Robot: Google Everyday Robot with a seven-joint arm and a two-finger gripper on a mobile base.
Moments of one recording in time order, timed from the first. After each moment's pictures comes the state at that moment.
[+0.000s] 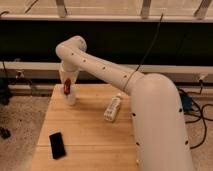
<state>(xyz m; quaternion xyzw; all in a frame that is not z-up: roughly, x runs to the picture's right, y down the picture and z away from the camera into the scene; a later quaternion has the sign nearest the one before) -0.202 -0.041 0.802 -0.07 -0.29 -0.67 0.68</state>
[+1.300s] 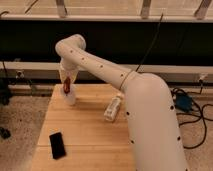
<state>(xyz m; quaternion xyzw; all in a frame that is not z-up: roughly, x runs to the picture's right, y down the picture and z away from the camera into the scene) -0.206 -0.046 0.809 -0.07 -0.30 -0.67 0.67</state>
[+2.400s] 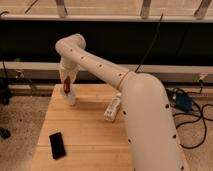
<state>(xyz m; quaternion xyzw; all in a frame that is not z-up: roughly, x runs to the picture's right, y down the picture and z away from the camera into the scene) -0.208 -0.046 0.815 -0.08 -0.31 -0.68 0.66</state>
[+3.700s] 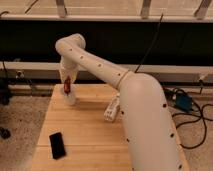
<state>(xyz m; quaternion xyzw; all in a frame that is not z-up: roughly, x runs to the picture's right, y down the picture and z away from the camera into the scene) -0.207 -0.046 0.817 -0.08 -0.31 -0.69 0.65</state>
